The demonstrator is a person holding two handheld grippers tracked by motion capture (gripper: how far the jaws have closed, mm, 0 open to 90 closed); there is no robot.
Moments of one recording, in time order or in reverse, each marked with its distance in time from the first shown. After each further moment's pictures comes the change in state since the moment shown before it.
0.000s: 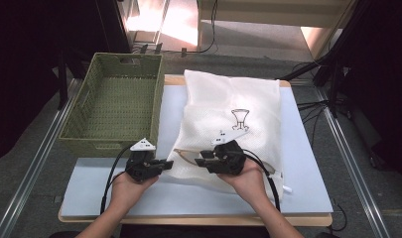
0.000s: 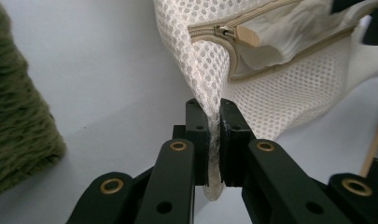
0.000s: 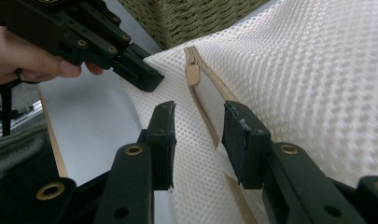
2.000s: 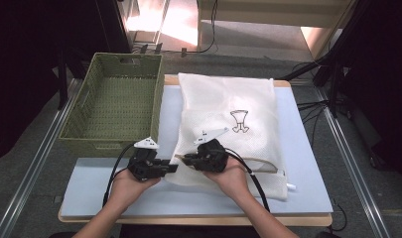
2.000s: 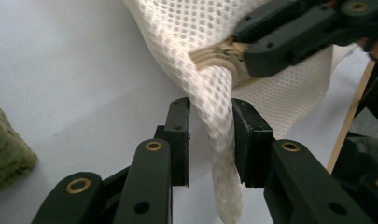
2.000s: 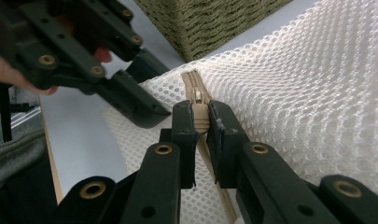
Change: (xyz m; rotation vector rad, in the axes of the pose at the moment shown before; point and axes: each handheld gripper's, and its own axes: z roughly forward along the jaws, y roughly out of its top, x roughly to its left) left arm -0.001 0.015 0.004 0.092 -0.075 0.043; right arm 0.006 0.010 0.043 0.035 0.050 -0.012
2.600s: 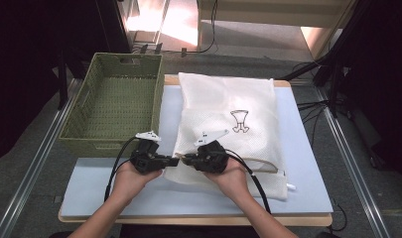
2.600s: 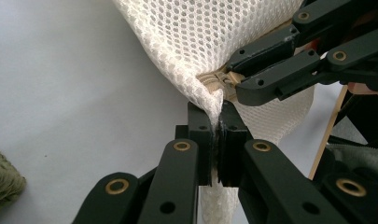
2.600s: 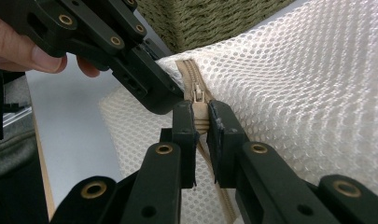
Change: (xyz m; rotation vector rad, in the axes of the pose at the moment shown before) left arm 0.003 0.013 -0.001 -0.003 -0.051 -0.047; right arm 0.001 -0.003 0.000 -0.019 -0.025 -0.026
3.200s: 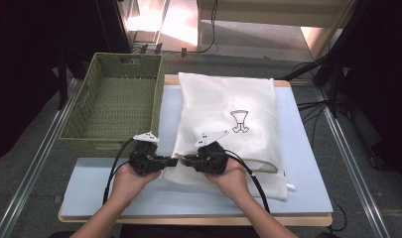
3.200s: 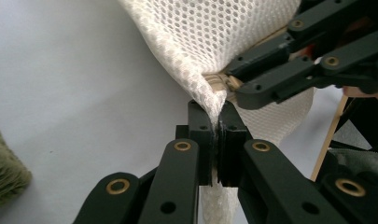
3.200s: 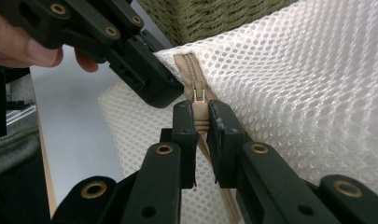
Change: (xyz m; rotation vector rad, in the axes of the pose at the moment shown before) left arm -0.004 -0.003 -0.002 -0.017 0.021 0.010; right arm -0.001 -0.003 0.002 0.001 0.021 -0.007
